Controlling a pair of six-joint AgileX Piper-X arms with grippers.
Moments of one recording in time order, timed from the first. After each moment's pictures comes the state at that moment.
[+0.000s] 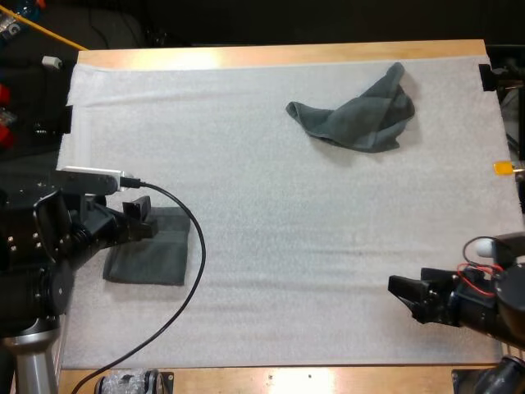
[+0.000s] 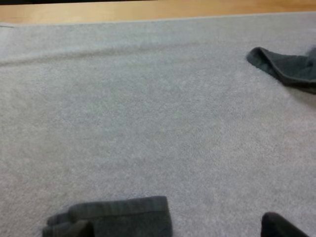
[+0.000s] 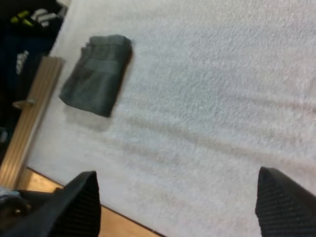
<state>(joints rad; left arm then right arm) 0.13 0.82 -1.06 1.10 0.29 -1.68 0.76 0.56 -0.86 1.04 -0.11 -1.21</state>
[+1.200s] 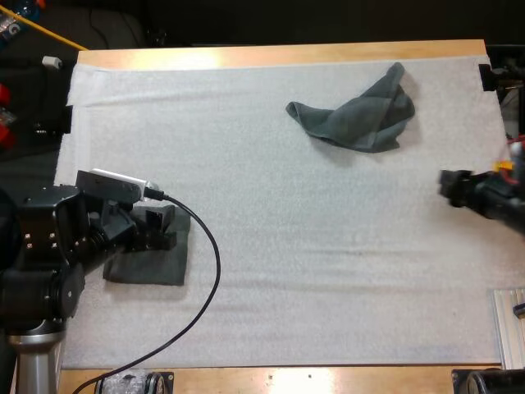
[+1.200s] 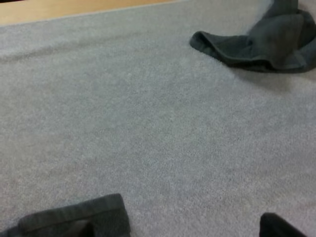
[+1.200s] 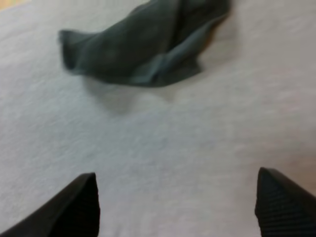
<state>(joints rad) 0.01 0.82 -1.06 1.12 0.33 -1.65 0.01 0.94 -0.94 0.85 -0.20 -1.65</state>
